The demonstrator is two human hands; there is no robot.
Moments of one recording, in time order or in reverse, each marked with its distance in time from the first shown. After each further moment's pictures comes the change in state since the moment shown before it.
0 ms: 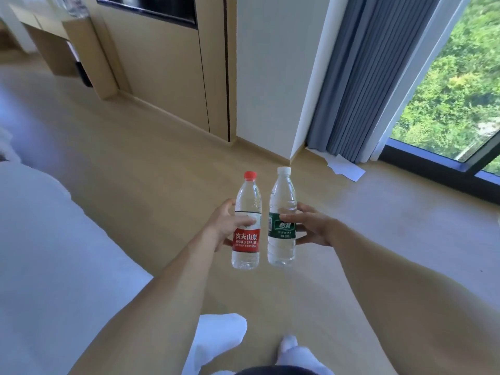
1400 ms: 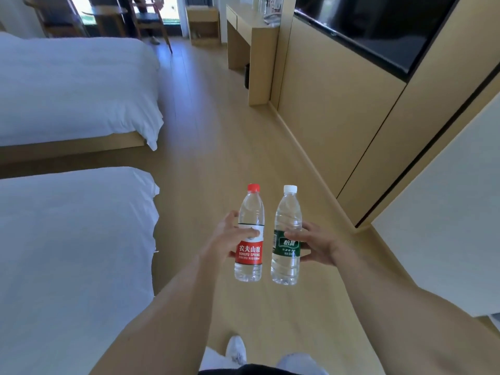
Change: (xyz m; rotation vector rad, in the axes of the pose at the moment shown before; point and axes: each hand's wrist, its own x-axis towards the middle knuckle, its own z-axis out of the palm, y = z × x) left_hand 0.433 0.170 -0.450 -0.367 0.601 -0.099; right_hand 0.666 -0.392 0.229 -0.359 -0.550 0.078
